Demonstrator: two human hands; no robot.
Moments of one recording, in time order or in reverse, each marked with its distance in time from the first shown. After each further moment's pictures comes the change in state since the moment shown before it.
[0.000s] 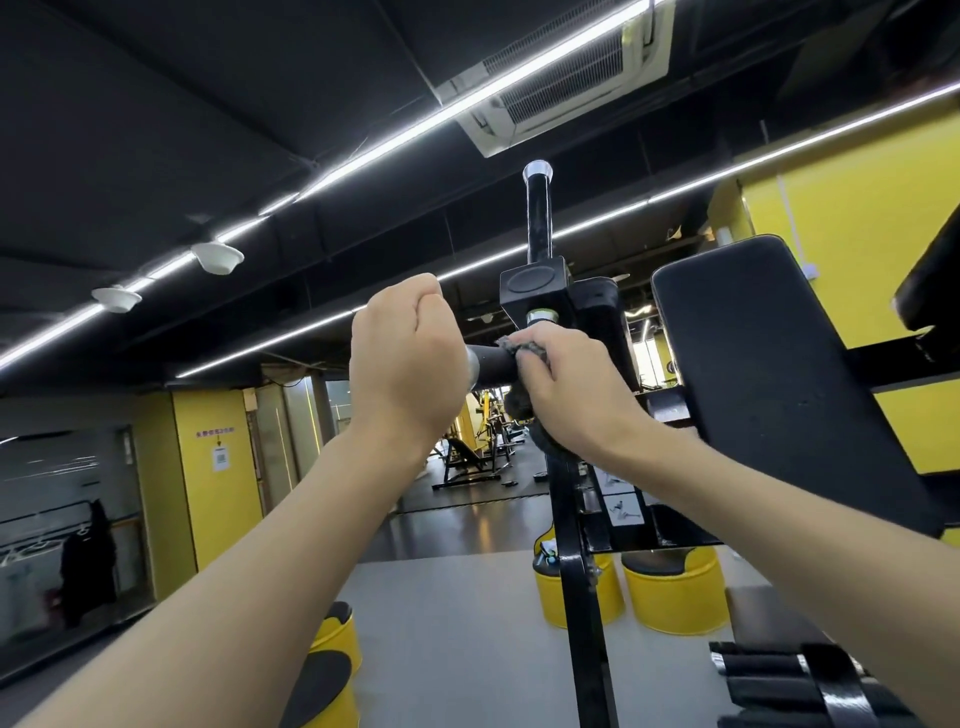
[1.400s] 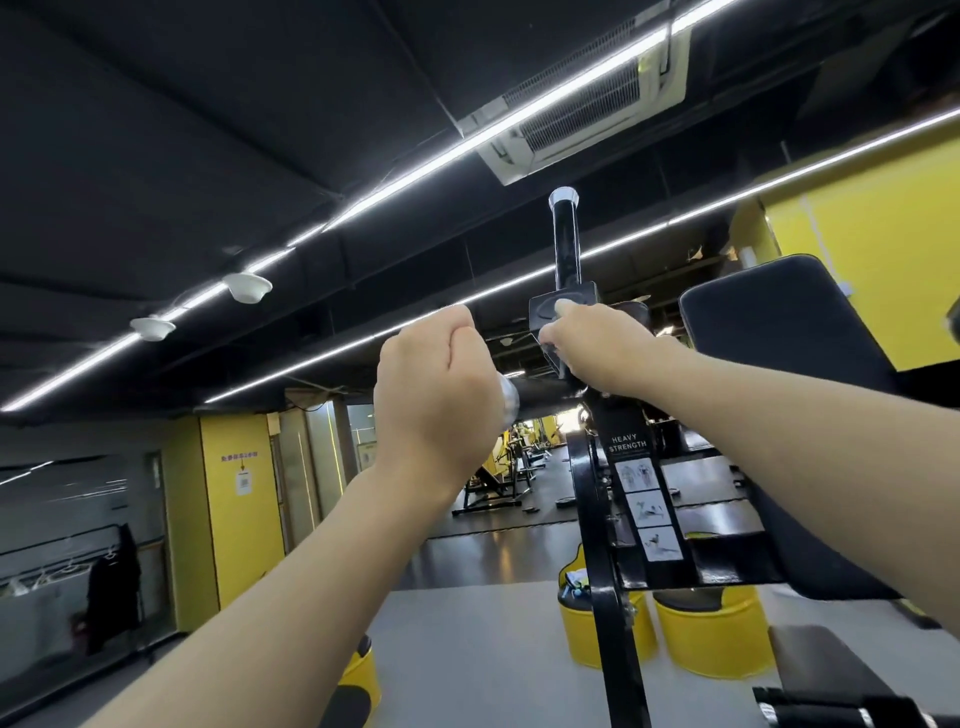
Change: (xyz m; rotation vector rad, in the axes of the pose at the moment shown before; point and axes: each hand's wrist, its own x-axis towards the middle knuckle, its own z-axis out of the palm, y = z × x) left_hand 0.002 -0.008 -0.004 -0.003 0.002 0.036; right_hand 0.100 0.046 0.000 -0.859 -0.291 -0.276
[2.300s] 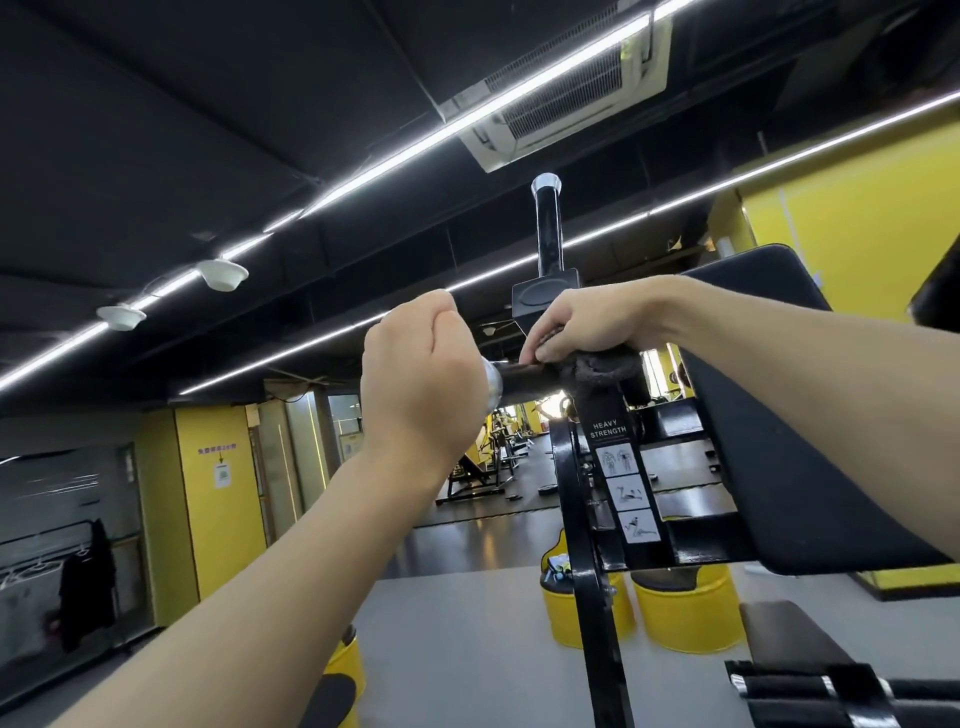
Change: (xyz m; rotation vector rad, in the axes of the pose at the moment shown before) left_hand -0.002 0.004 0.000 -0.021 -0.003 -0.031; right_hand -0.011 0.008 -0.050 0.865 -0.545 0.180
